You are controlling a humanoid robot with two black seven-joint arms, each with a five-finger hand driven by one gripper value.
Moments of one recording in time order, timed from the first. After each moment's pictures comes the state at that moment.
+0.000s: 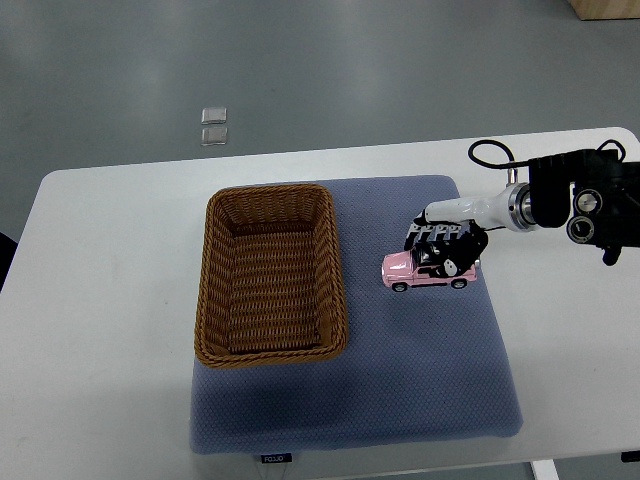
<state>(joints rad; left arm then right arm) 0.00 0.00 -0.08 -0.18 0.12 0.02 -0.02 1.49 -0.64 -0.46 1.45 -0.80 0.08 -0.08</state>
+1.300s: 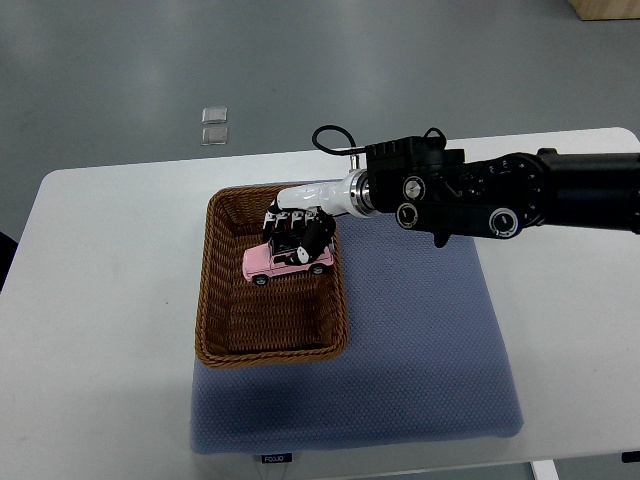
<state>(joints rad) 0.00 0.00 -0.08 -0.18 0.12 0.02 -0.02 1.43 -0.13 -0.28 1.06 -0.75 0.12 -0.07</state>
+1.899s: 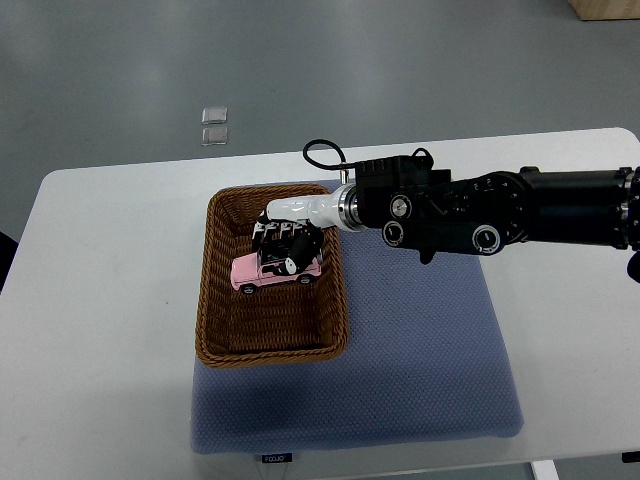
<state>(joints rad) 0.00 0.00 -0.08 -0.18 0.12 0.02 -0.02 1.40 -0.09 -0.27 1.06 -0.75 0.05 -0.07</state>
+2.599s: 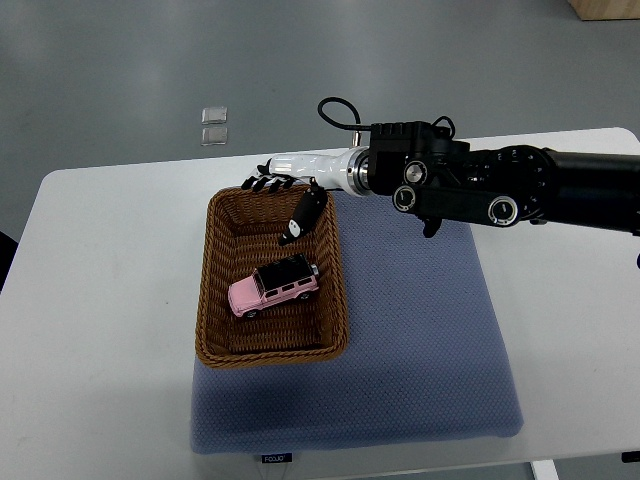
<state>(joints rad) 0.00 0.00 -0.08 -0.18 0.12 0.02 -0.02 1.40 -0.16 -0.13 1.04 -0.73 0.04 -0.06</state>
